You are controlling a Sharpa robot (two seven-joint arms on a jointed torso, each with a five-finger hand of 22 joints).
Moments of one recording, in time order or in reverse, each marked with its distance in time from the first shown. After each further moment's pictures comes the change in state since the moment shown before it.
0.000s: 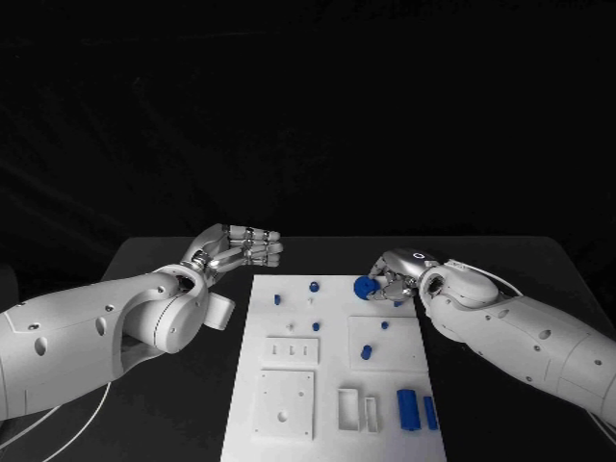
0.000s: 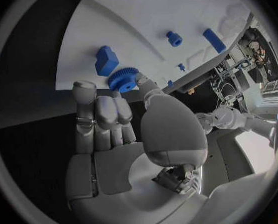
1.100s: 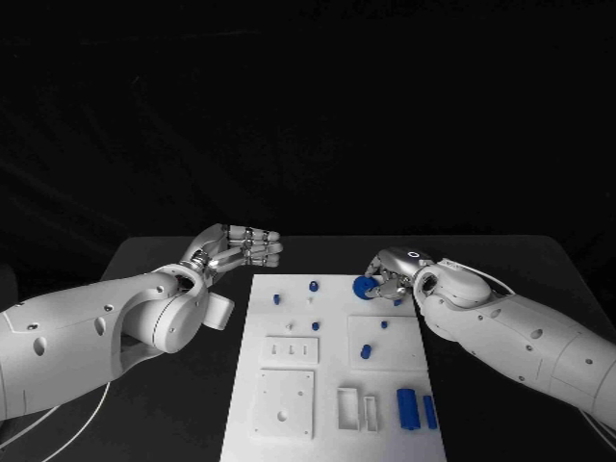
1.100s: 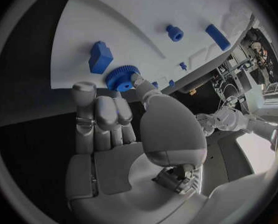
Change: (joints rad) left arm 0.000 0.000 0.000 0.000 -0.001 0.004 -0.004; left_hand 0.000 0.000 0.000 0.000 0.000 -0.004 0.004 0.000 0.000 0.000 0.000 0.000 0.000 0.000 0.000 0.000 0.000 0.000 0.000 0.000 0.000 0.000; right arm 0.001 0.019 0.001 0.002 -0.023 -0.003 -0.039; right_hand 0.005 0.017 0.105 -0.055 -0.096 0.022 -0.003 0.000 0.000 0.000 0.000 0.005 0.004 0.000 0.000 0.007 0.006 0.000 0.000 0.000 0.004 0.060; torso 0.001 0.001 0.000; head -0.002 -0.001
